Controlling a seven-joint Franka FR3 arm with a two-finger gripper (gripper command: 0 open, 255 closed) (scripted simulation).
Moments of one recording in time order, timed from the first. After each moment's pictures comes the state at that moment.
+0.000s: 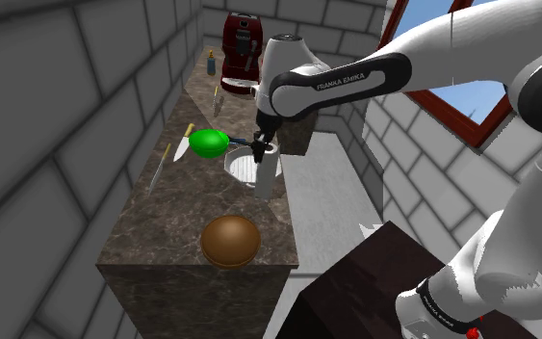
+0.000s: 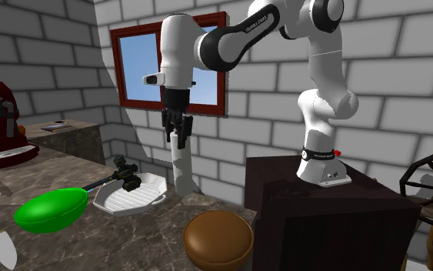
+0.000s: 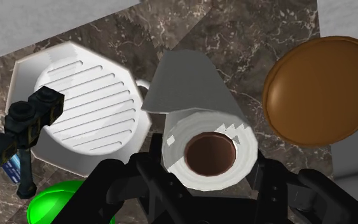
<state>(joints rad) 0.16 0.19 0.14 -1.92 -0.08 2.18 -0.25</state>
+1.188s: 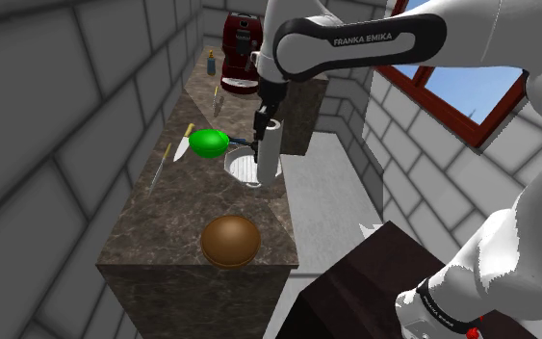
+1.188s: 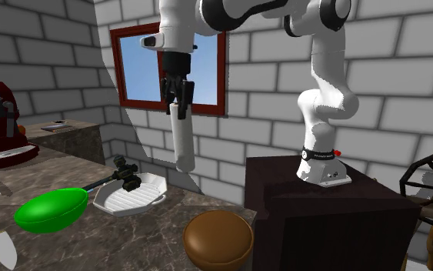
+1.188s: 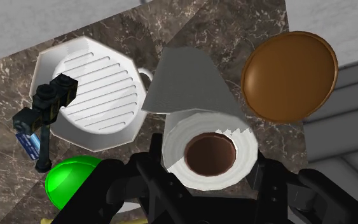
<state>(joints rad) 0.18 0.12 0.15 -1.78 -0.06 1.96 -0.24</state>
